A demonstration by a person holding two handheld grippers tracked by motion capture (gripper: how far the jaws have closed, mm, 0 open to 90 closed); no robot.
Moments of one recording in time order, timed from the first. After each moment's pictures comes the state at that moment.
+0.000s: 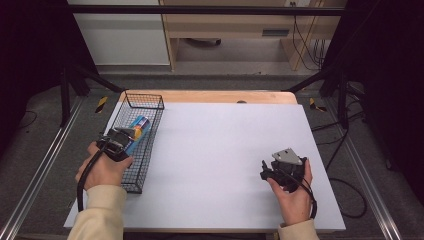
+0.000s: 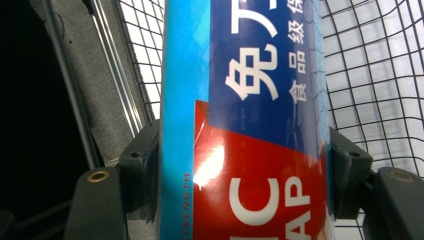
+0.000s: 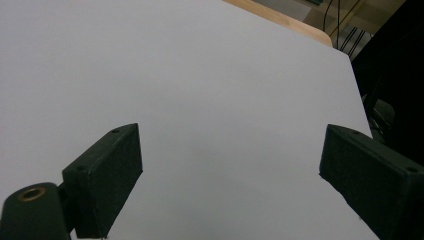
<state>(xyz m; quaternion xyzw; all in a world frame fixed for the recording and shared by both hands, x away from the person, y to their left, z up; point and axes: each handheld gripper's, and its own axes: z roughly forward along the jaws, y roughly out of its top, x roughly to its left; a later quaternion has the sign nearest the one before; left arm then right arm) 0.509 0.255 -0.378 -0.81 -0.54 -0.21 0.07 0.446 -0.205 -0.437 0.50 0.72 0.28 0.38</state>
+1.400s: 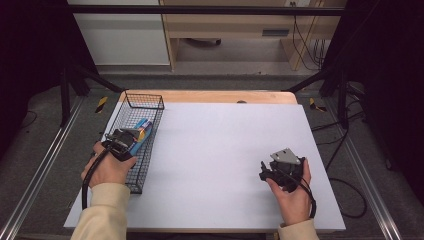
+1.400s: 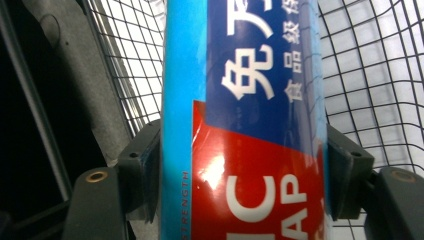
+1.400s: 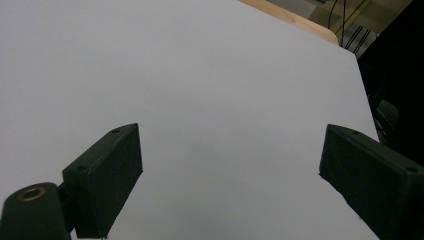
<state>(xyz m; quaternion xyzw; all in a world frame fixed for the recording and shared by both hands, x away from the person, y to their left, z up) 0.514 0.248 -0.387 -0.82 -0.52 -0.21 0.08 0.447 -0.203 -0.439 0.49 0.73 0.28 0.38</state>
